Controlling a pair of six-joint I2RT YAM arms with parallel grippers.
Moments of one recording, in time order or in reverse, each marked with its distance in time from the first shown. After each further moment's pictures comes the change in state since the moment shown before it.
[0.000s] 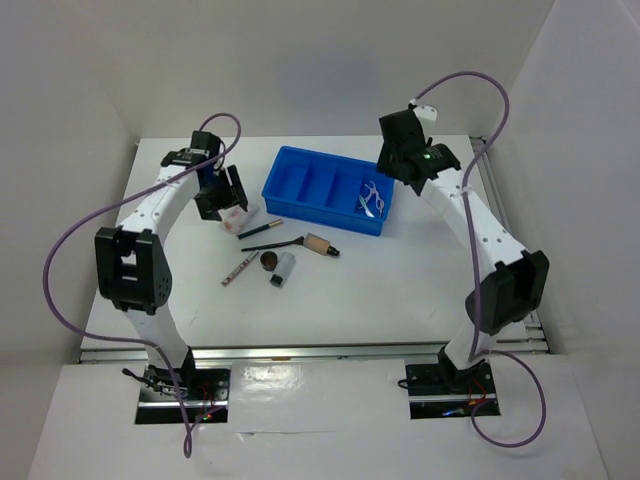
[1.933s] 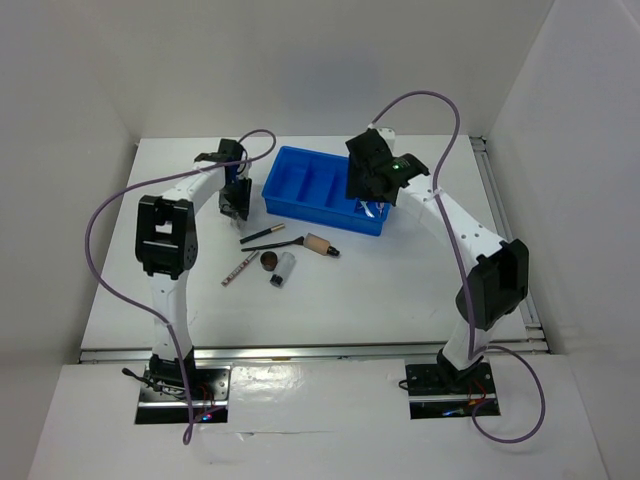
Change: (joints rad) left arm -0.021 0.418 0.212 0.086 -0.055 0.361; right arm 0.132 0.039 -0.056 -0.061 -0.114 -0.027
